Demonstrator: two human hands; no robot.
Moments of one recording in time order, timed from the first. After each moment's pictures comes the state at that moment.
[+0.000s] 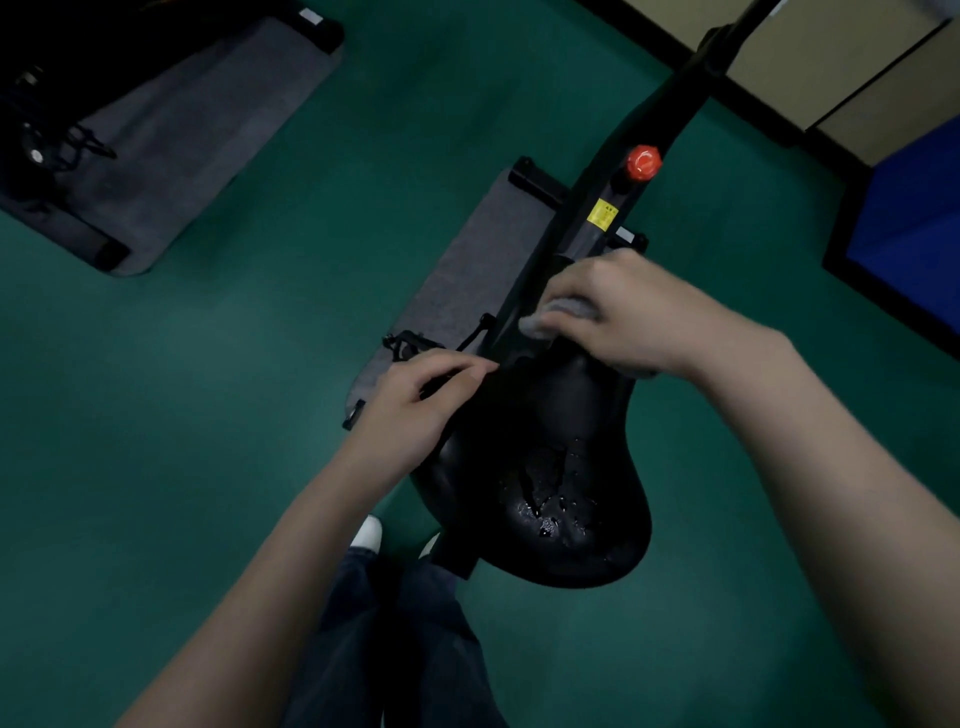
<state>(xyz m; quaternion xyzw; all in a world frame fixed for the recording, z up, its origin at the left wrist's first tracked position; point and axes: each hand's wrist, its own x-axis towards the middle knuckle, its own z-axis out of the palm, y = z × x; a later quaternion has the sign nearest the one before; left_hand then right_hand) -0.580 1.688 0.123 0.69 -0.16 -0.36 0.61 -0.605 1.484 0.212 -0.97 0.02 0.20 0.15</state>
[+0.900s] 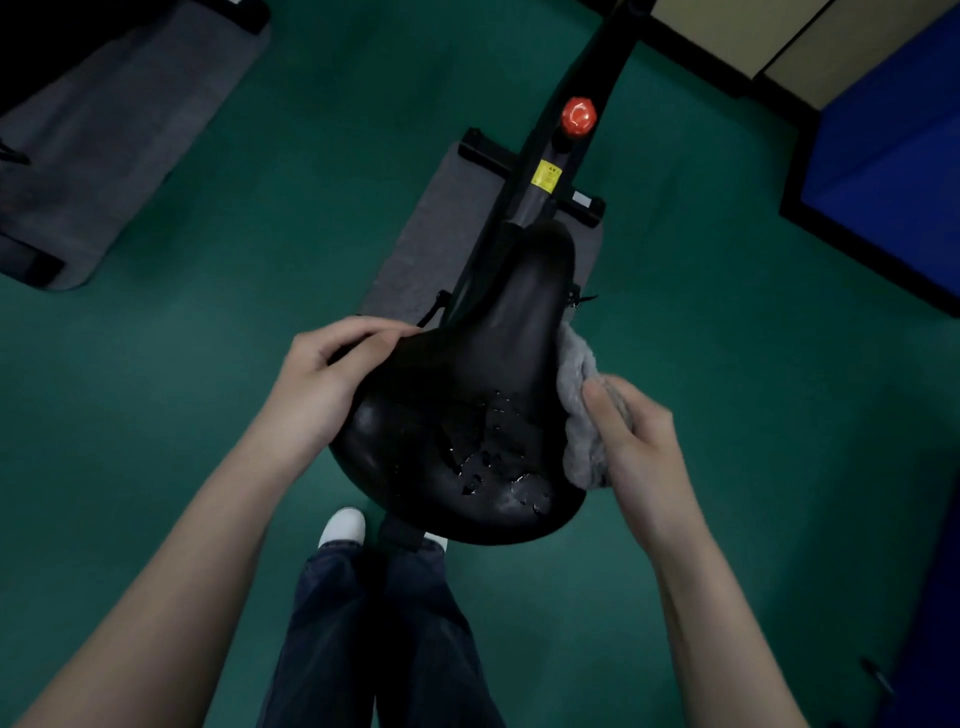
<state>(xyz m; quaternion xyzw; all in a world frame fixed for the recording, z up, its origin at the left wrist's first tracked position) -0.585 1.684 0.129 0.68 -0.10 -0.37 0.62 -0.764 1.520 0.150 -0.68 0.41 -0.11 0.60</state>
